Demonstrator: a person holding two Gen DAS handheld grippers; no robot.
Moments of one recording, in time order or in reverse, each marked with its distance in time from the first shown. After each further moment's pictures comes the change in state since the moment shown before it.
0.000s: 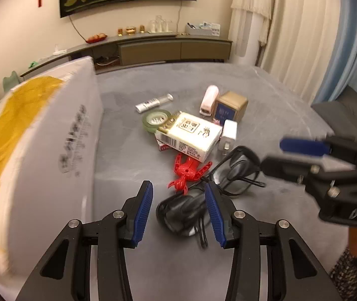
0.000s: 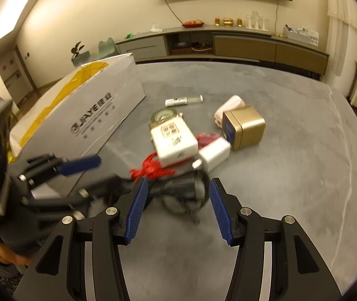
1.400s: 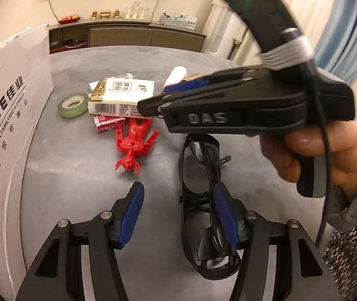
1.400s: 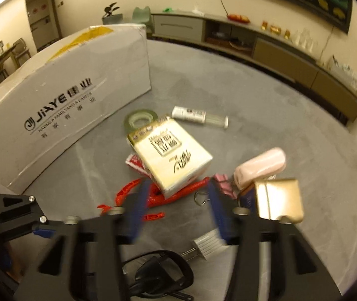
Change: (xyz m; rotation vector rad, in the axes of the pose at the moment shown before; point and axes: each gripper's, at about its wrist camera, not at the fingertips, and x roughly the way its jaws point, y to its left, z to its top) left arm 0.034 -0.005 -0.001 -0.070 0.039 -0.244; right arm 0.101 0.002 0.064 -0.318 0.096 0.035
